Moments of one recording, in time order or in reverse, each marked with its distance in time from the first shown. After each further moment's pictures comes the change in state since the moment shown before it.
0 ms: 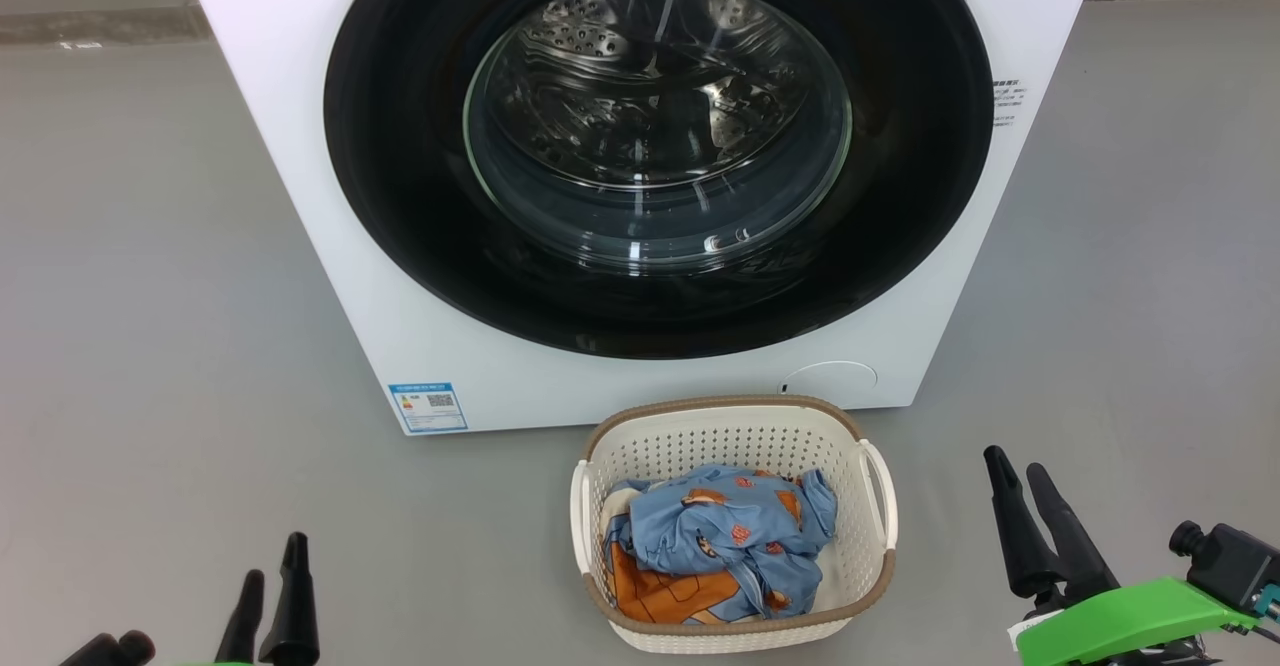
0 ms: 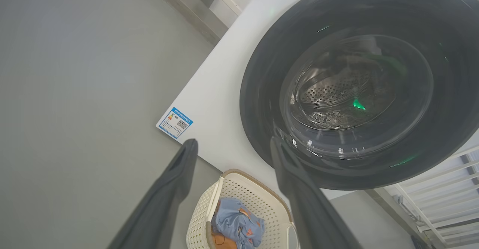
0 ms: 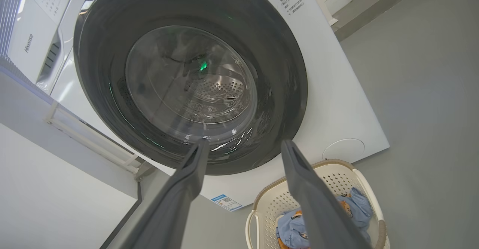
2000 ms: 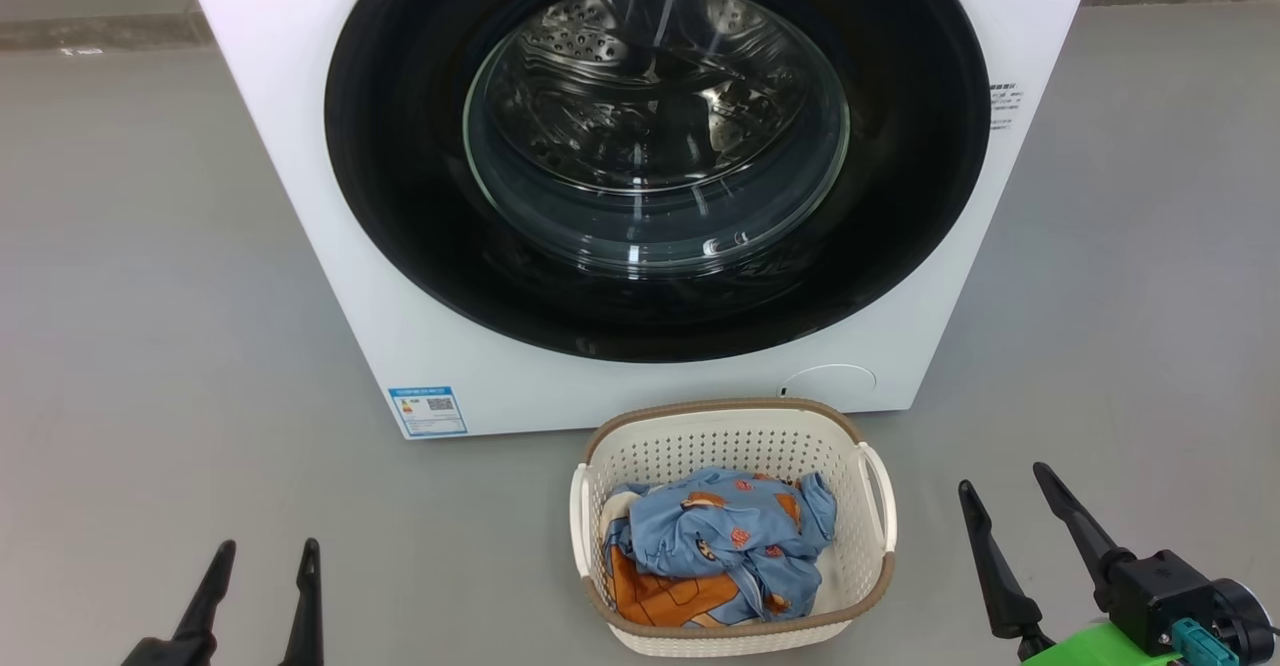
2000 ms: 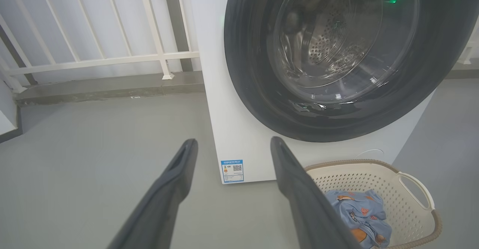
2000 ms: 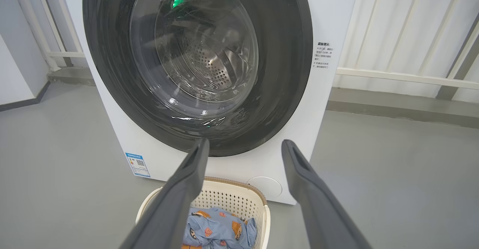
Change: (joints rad) left arm 0.047 0.018 0.051 -0.055 0.787 -0.009 -0.170; right arm 0.046 -0.014 -0.010 -0.035 -0.742 0.000 -0.166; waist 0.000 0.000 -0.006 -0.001
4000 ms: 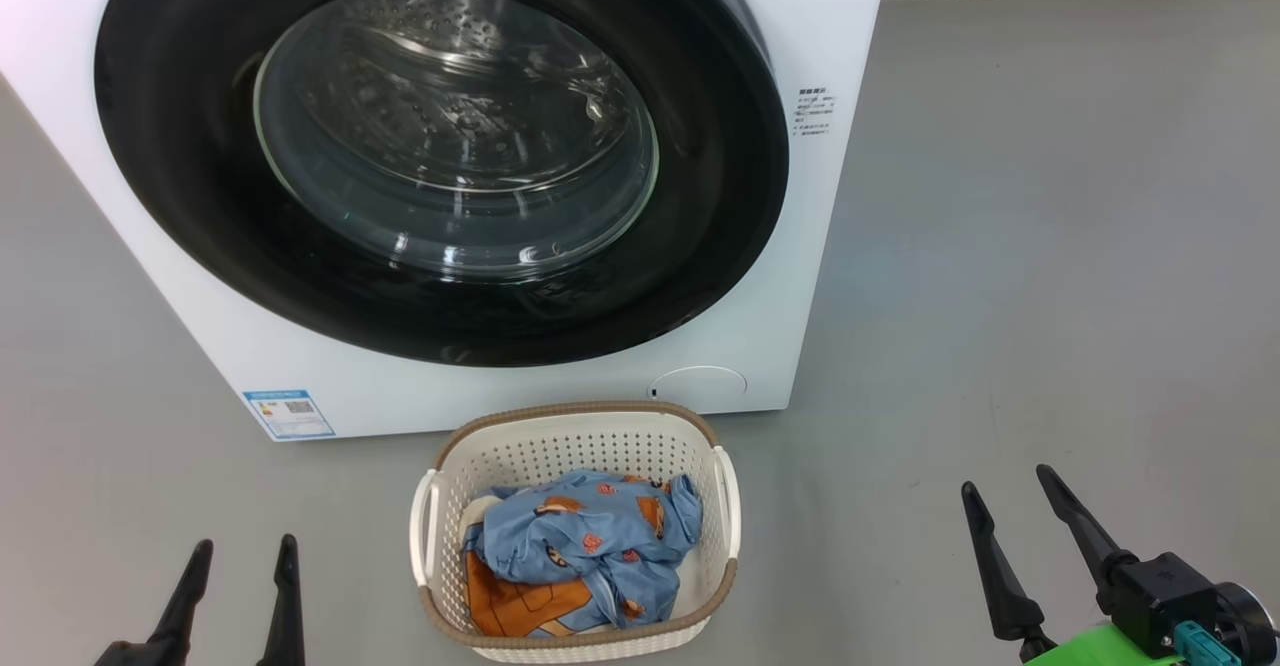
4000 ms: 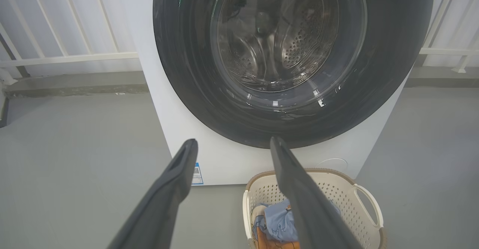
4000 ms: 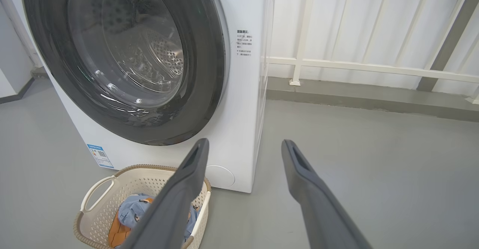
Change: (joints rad) left arm 0.000 0.002 0.027 -0.006 -0.033 0.001 -0.004; right arm 0.005 0.006 -0.009 -0.002 -0.005 0.000 -0.001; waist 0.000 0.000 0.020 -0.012
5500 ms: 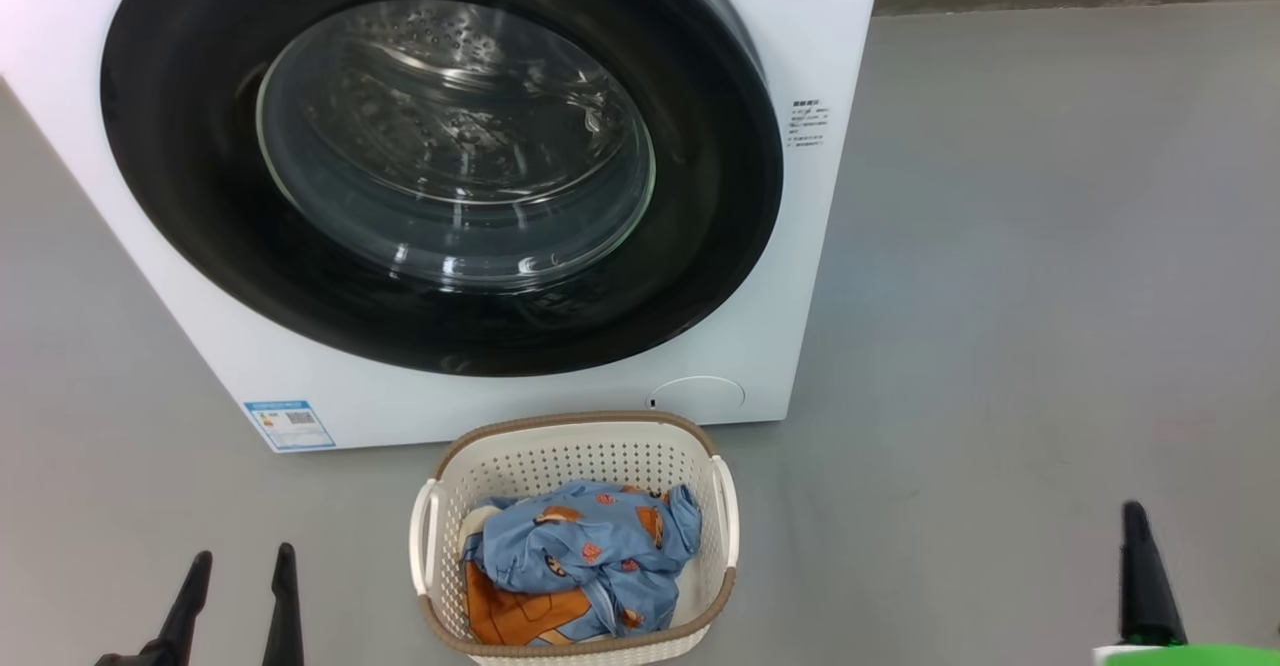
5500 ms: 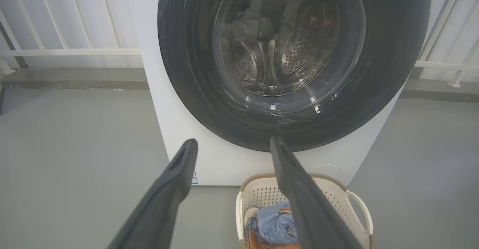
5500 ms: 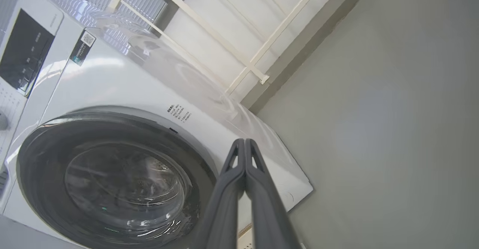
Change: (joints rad) left arm 0.017 0.001 -0.007 -0.003 -0.058 0.006 0.000; right arm -0.003 0.041 -0.115 0.110 0.889 0.000 0.000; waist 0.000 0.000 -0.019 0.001
